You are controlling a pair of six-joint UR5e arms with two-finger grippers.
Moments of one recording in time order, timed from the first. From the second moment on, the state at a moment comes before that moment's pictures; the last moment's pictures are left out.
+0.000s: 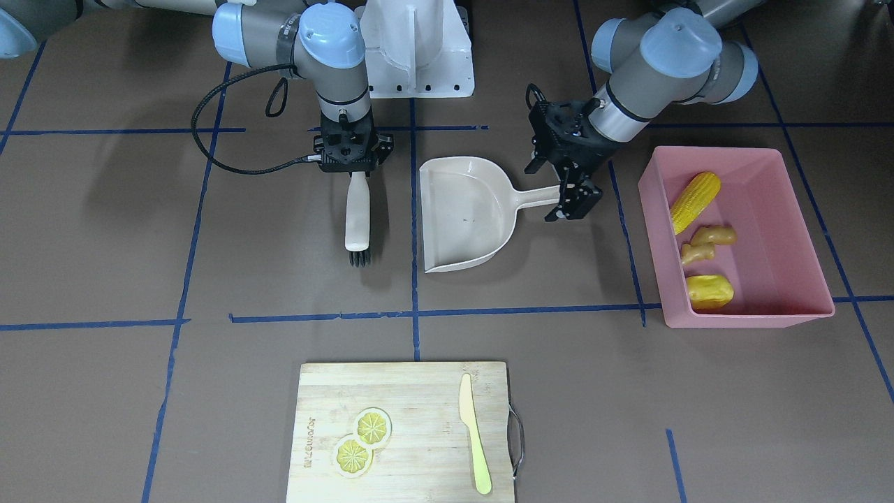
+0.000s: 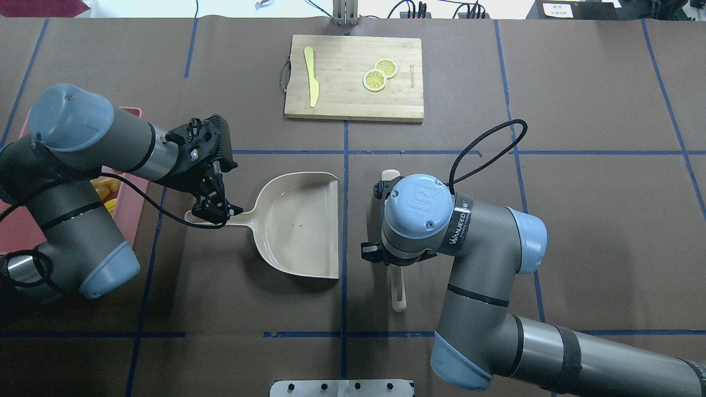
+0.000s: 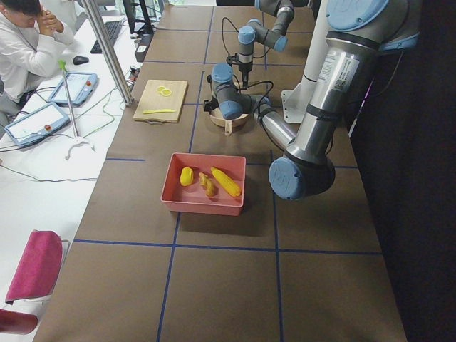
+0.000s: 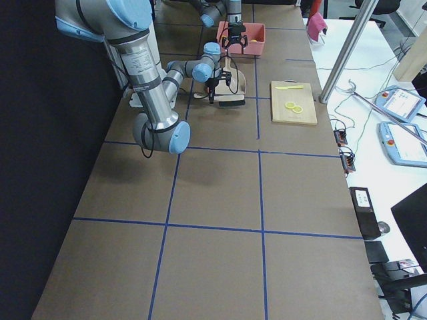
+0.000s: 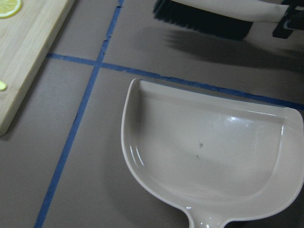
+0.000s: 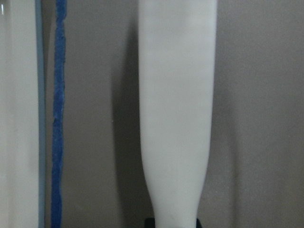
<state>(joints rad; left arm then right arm) -0.75 -1.93 -1.83 -2.01 -2.12 0.07 0.40 -0.99 1.78 -1.64 1.84 1.26</state>
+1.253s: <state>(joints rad) -1.29 -1.76 -1.80 -1.52 -2.15 0.05 0.40 -1.00 1.78 -1.64 1.82 1.26</state>
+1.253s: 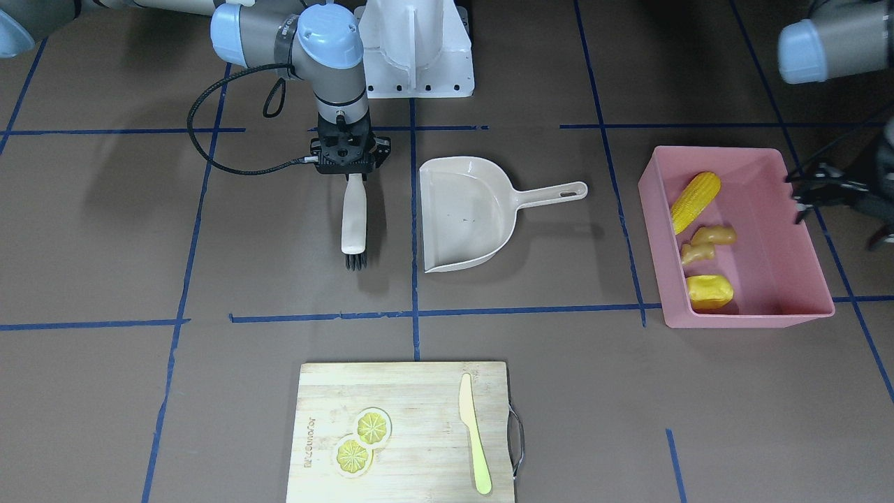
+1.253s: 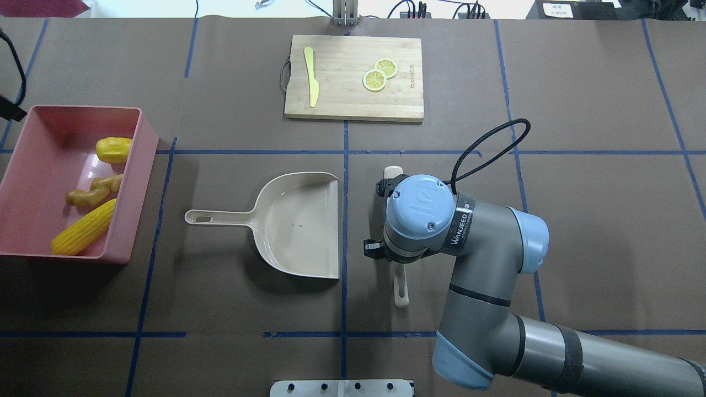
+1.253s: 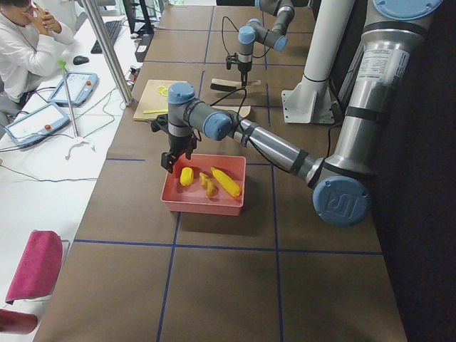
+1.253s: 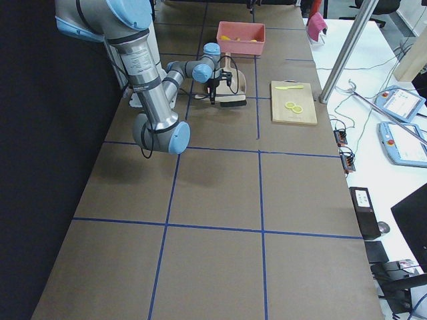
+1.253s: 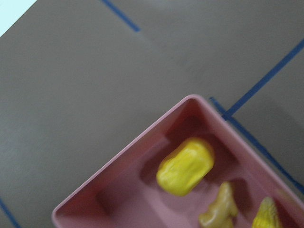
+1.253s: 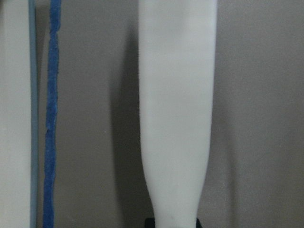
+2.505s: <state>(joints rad) -1.60 -1.59 -1.59 -1.56 -2.38 0.15 0.55 -1.07 1.88 -1.65 1.94 1.14</state>
